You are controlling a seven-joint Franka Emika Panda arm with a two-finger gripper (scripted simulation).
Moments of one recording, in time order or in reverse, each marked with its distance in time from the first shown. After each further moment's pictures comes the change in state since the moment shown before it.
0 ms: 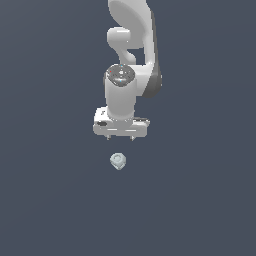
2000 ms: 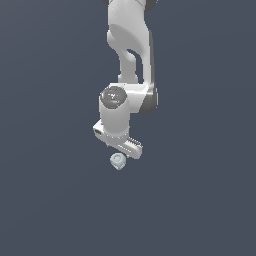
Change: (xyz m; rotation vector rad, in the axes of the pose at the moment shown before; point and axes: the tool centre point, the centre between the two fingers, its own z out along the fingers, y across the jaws) arm 0.035 0.006 0.045 0.047 0.006 0.510
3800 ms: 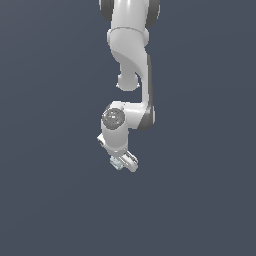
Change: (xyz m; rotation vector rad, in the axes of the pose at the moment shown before) arm 0.010 -0.004 0.070 0.009 -0.003 0.190
